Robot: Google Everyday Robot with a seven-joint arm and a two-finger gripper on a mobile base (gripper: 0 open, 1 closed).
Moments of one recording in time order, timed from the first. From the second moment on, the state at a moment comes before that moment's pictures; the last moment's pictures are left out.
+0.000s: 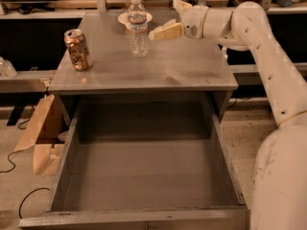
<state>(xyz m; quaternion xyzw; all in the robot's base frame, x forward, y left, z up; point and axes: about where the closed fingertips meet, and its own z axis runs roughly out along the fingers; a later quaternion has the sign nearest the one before) 0.802 -0.047 0.956 -0.44 0.59 0.28 0.62</state>
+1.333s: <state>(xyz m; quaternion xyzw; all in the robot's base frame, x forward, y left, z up) 0.821 0.037 0.934 -0.39 0.61 0.32 0.61</state>
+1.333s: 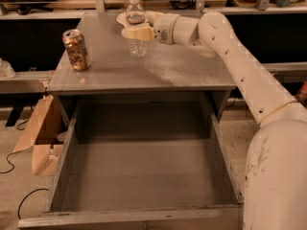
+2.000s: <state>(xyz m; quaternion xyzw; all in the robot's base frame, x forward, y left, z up) 0.808 0.079 0.898 -0.40 0.62 0.34 0.58</state>
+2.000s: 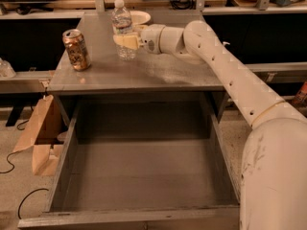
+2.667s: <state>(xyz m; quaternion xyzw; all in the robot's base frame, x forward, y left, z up) 0.807 0.084 0.898 -0.40 0.62 0.34 0.58</state>
